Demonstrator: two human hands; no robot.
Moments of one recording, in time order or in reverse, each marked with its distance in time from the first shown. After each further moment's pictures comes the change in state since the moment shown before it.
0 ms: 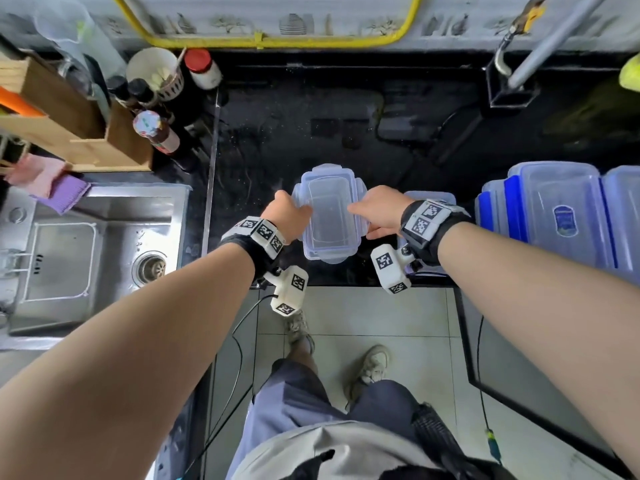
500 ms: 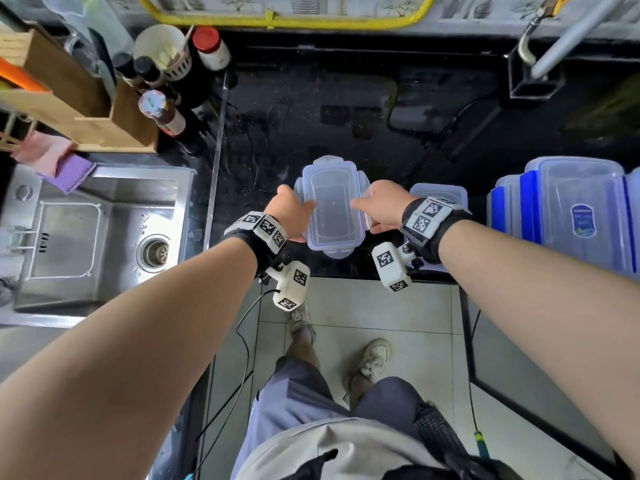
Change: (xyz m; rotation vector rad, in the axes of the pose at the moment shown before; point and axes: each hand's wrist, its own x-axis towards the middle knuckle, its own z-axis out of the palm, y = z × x) left_hand -0.005 -0.004 0.005 -0.225 -0.094 -0.133; right_hand 0.011 0.007 0.008 -0.113 0.040 -0.079
